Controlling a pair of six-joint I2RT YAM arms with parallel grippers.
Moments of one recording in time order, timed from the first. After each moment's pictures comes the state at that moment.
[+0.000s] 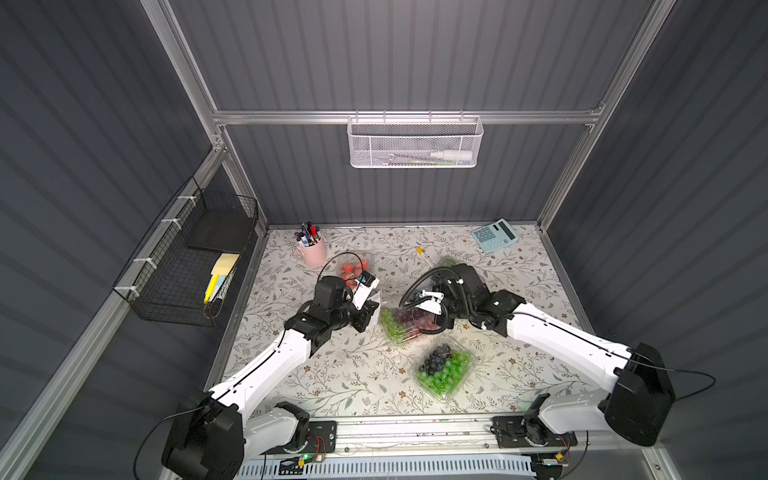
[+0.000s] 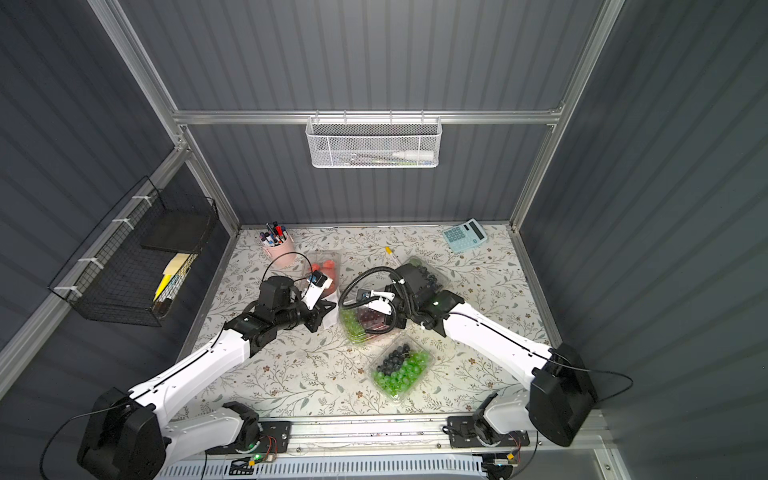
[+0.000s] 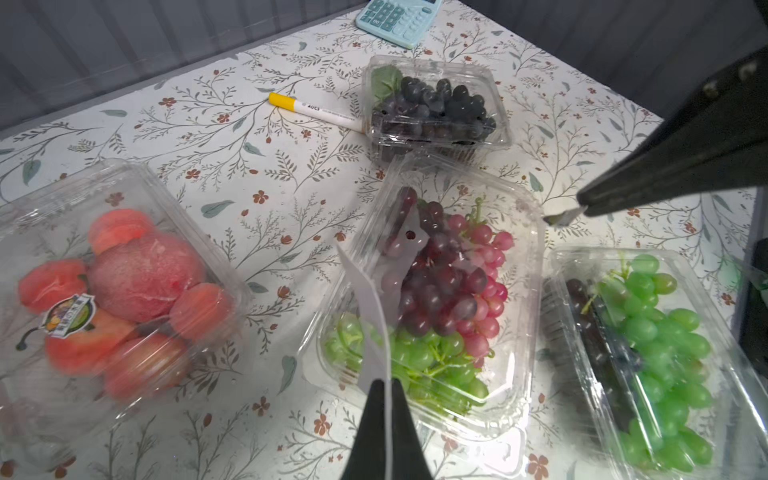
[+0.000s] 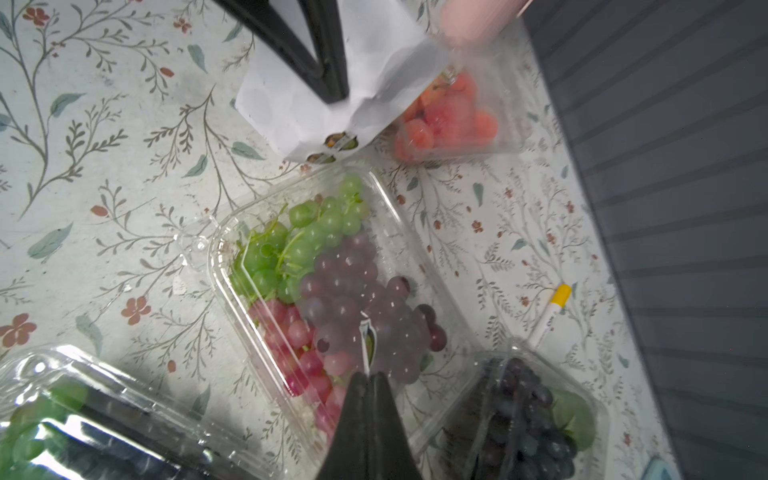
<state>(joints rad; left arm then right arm) -0.48 1.17 0.73 -0.19 0.36 0.12 0.72 1.40 1.05 -0.47 -0.17 -0.72</state>
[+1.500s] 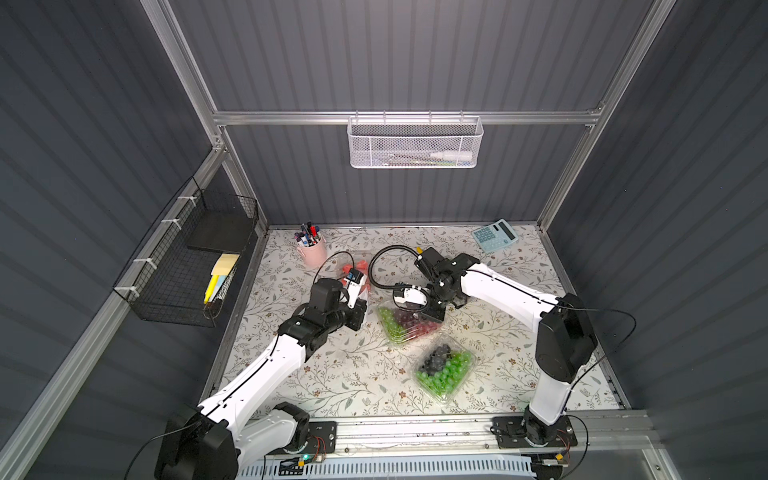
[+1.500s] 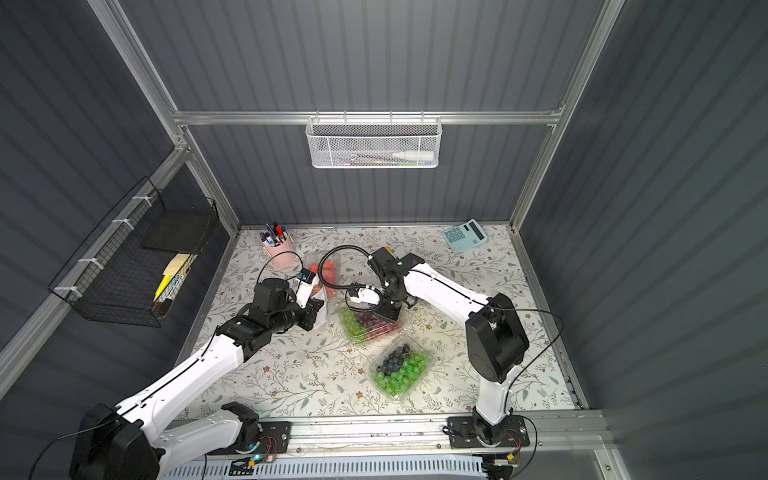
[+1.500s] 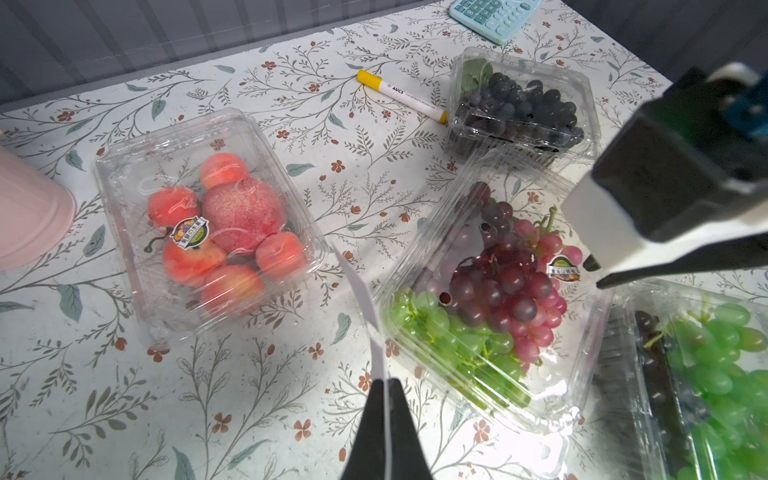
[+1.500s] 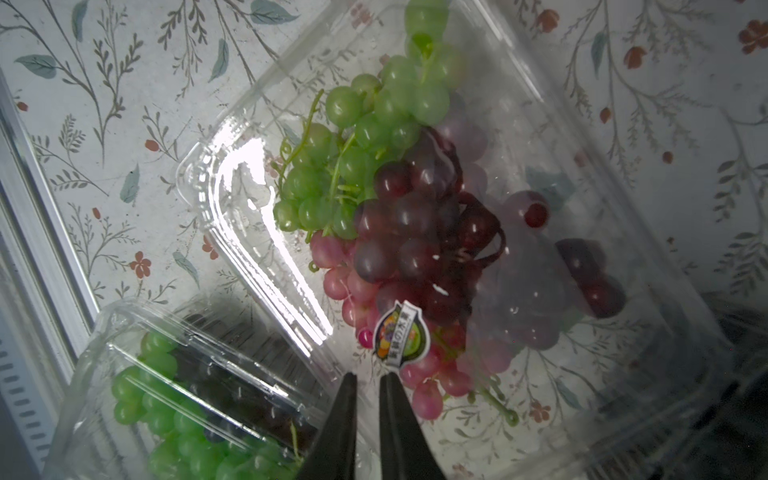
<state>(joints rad) -0.48 1.10 0.72 -0.27 0.17 0.00 0.69 1.83 1.51 -1.05 -0.26 -0.58</state>
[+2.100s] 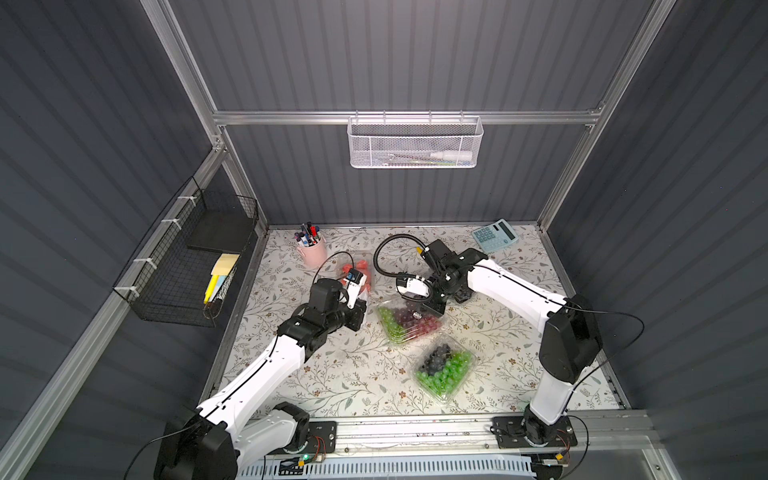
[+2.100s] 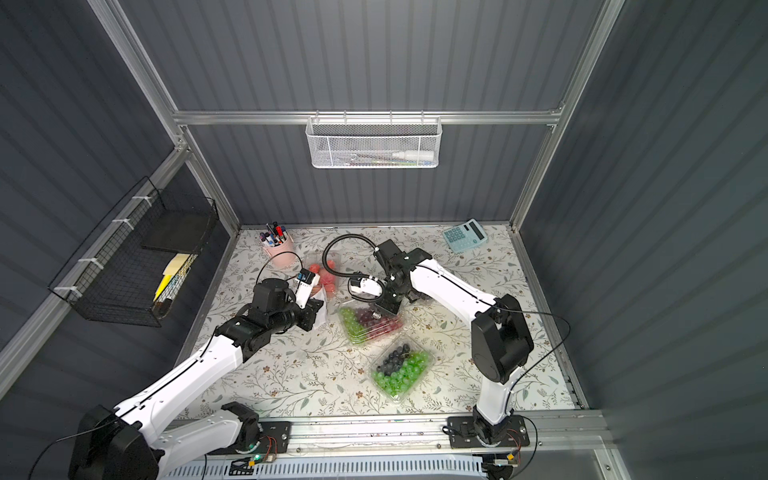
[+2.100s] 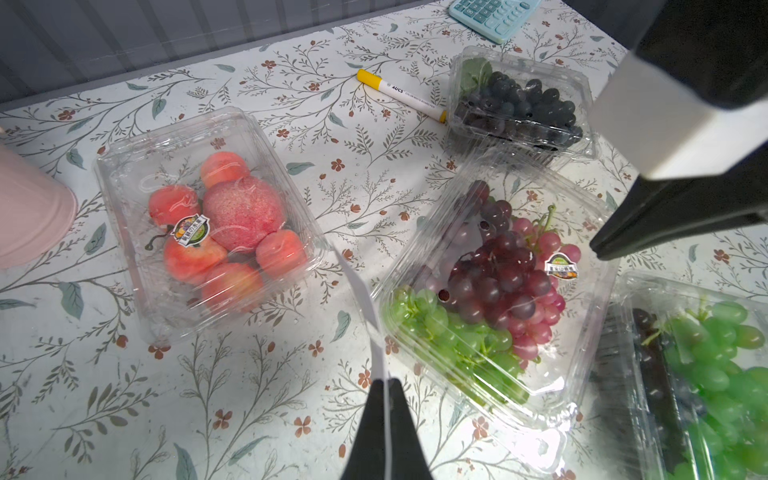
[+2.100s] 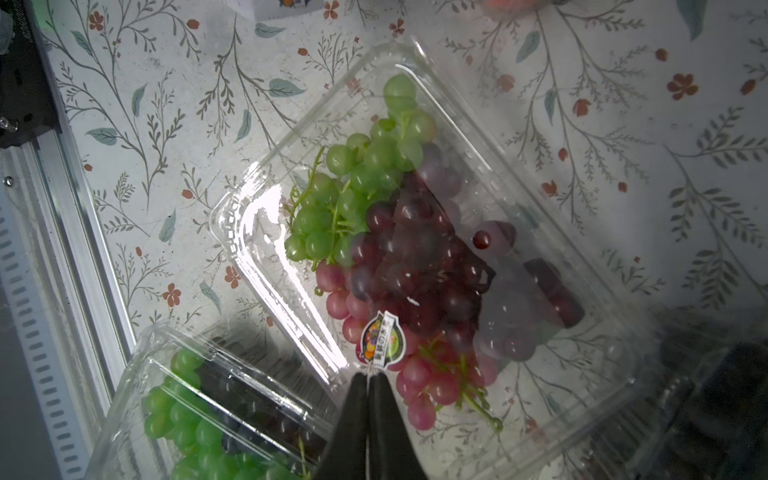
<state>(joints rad) -0.48 1.09 0.72 -0.28 0.17 0.00 0.65 1.82 1.53 -1.00 -0.34 -0.56</state>
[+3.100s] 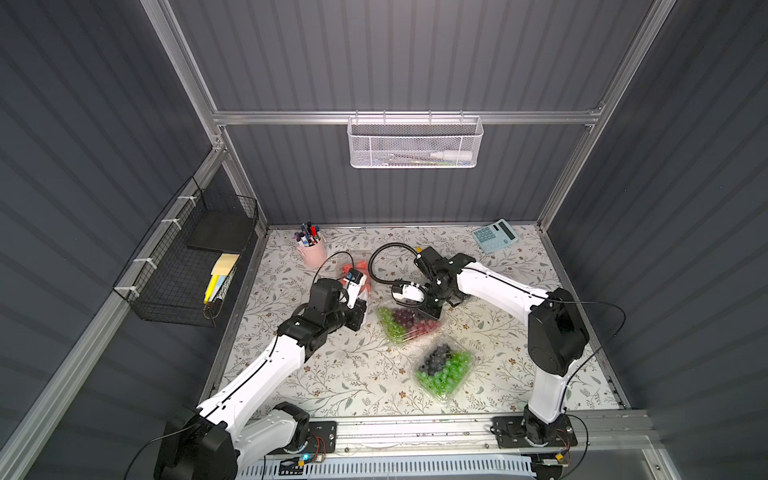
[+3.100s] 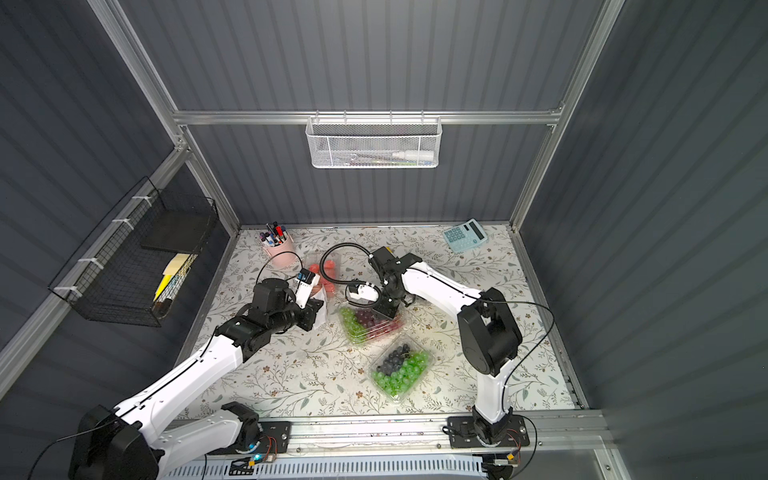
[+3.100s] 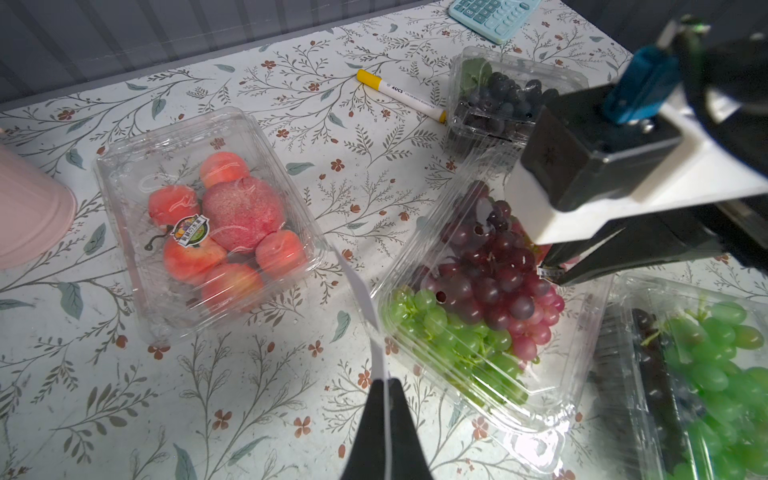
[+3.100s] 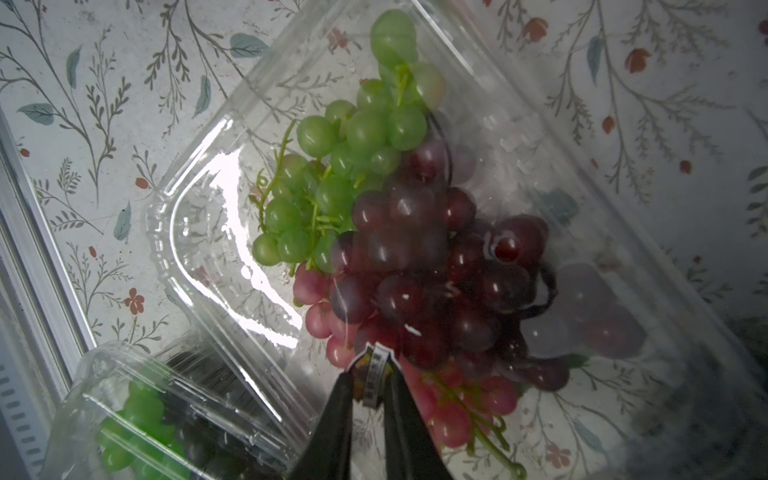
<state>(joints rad) -0.48 1.09 0.72 -0.28 0.17 0.00 0.67 1.88 1.50 -0.95 -0.29 -0.53</state>
